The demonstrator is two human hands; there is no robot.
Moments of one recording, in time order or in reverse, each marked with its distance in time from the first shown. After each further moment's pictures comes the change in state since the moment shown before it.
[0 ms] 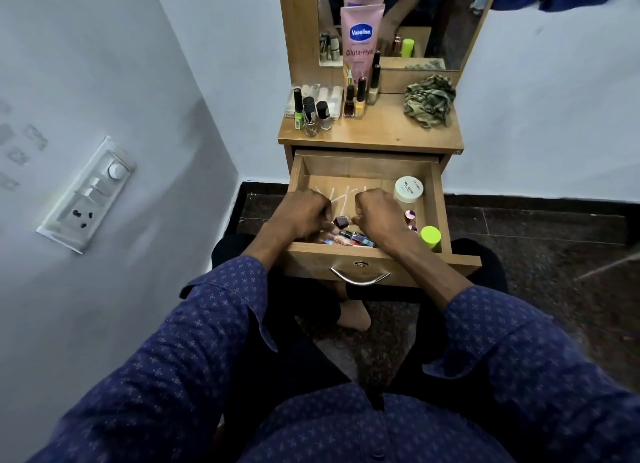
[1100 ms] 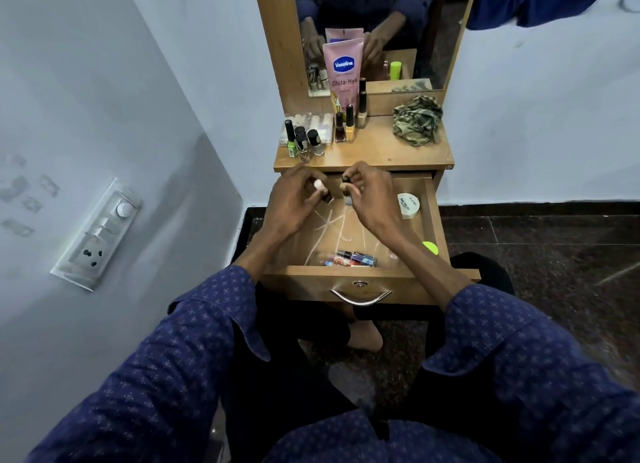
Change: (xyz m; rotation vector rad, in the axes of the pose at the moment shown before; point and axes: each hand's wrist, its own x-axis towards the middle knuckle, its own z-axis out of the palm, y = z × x) left_hand 0.013 0.003 -0.053 -0.409 0.506 -0.015; right_hand 0.025 -0.012 -0.047 0.595 0.416 -0.017
